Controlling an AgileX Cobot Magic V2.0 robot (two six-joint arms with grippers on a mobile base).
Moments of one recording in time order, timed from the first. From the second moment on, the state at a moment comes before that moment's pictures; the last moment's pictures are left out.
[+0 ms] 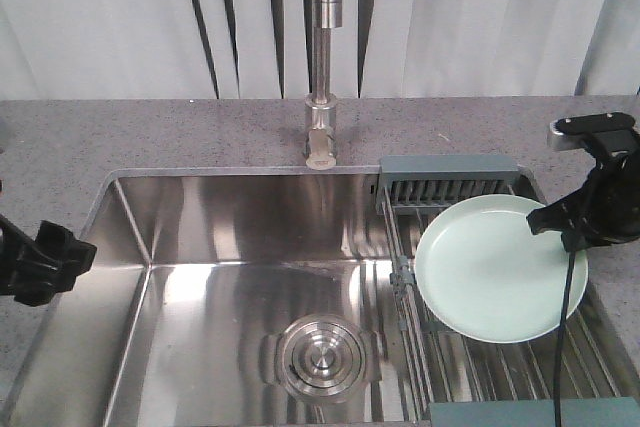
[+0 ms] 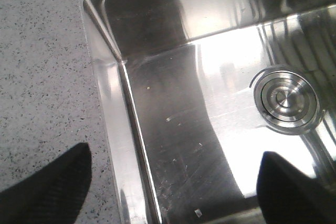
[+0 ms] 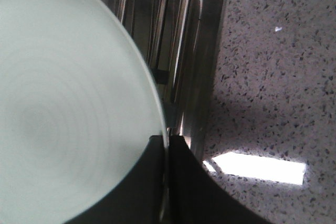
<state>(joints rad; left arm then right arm) -0.29 1.05 -0.91 0.02 0.84 -0.02 -0.07 1.65 -1.17 0.10 0.85 -0.27</state>
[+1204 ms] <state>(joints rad) -0.29 1.05 -0.91 0.02 0.84 -0.02 -0.07 1.20 -0.89 0.26 0.84 -0.39</state>
